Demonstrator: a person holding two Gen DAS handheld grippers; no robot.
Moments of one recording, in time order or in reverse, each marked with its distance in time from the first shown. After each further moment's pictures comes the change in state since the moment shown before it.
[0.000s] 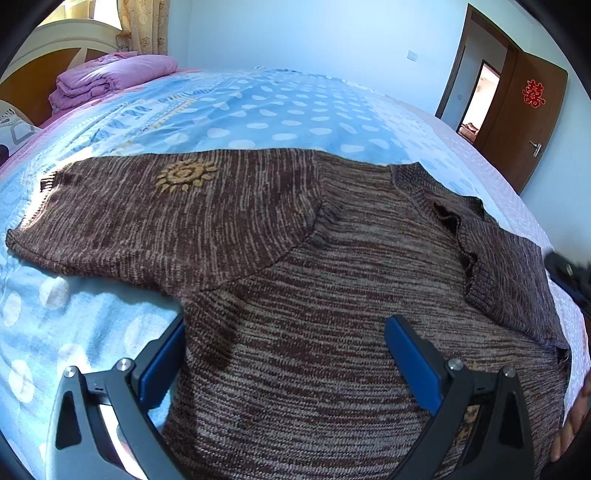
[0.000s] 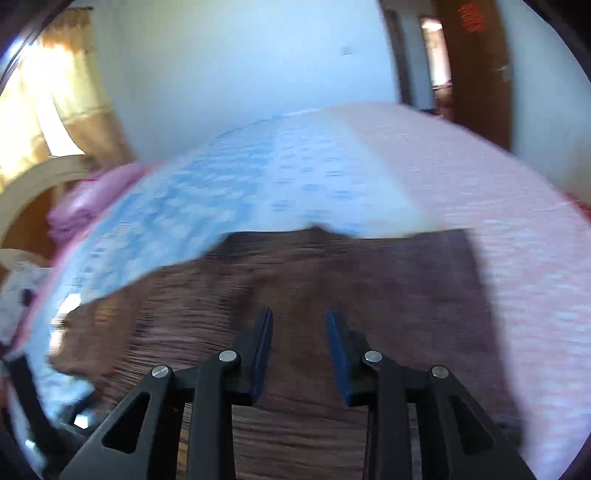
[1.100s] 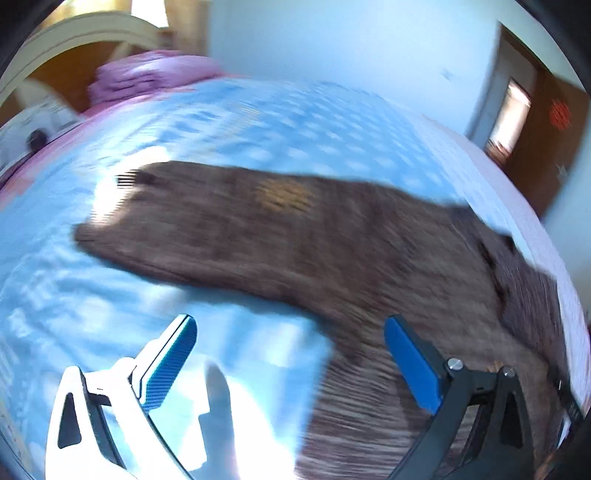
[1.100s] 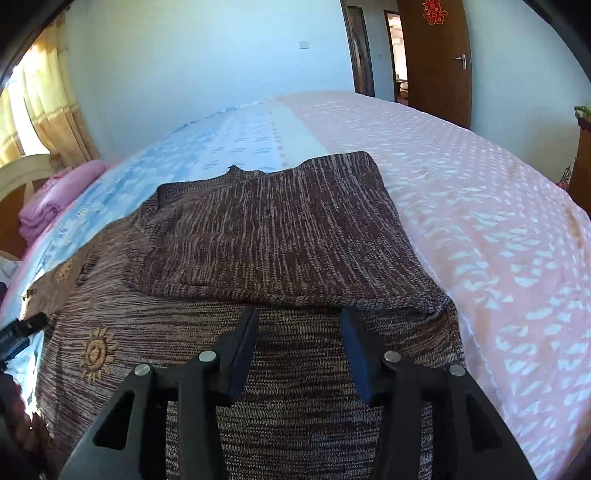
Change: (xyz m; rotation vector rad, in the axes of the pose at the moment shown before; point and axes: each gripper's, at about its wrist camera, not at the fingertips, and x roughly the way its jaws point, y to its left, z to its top) left arm -0.046 0.085 0.013 -0.151 -0.063 0.122; right arm -0.027 -0.038 -0.074 0.068 0.018 -0.014
